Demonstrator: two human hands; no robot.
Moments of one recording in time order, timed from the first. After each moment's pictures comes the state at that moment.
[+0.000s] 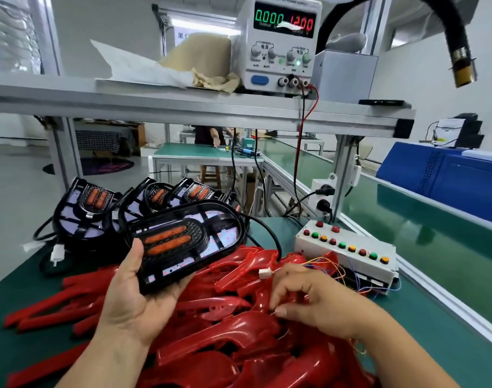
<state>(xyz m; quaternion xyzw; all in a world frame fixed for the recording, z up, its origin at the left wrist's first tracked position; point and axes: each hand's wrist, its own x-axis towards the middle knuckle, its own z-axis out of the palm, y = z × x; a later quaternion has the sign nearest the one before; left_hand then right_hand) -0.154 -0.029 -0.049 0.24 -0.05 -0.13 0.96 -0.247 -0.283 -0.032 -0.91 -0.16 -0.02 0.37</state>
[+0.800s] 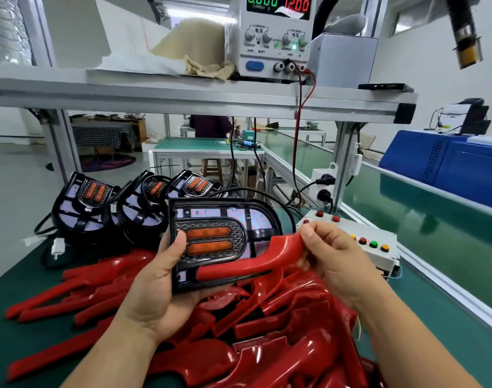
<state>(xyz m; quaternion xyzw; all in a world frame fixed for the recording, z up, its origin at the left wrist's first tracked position) -0.170 -0.048 -0.049 0.39 -0.16 -0.21 0.88 -0.238 -0.289 -0.032 -0.68 -0.04 -0.18 0.71</state>
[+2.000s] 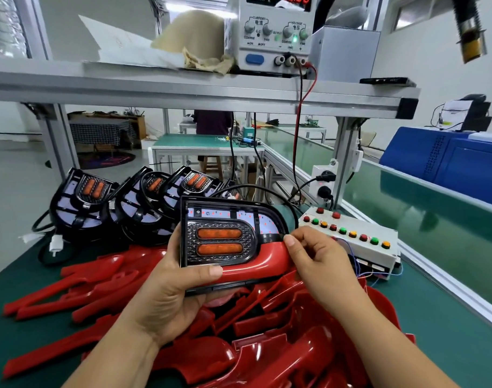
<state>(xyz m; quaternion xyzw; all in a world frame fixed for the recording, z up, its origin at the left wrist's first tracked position) -0.179 -0.050 -0.049 0.47 -0.23 -0.21 0.82 -0.232 -0.273 -0.050 -0.84 0.03 -0.32 0.44</state>
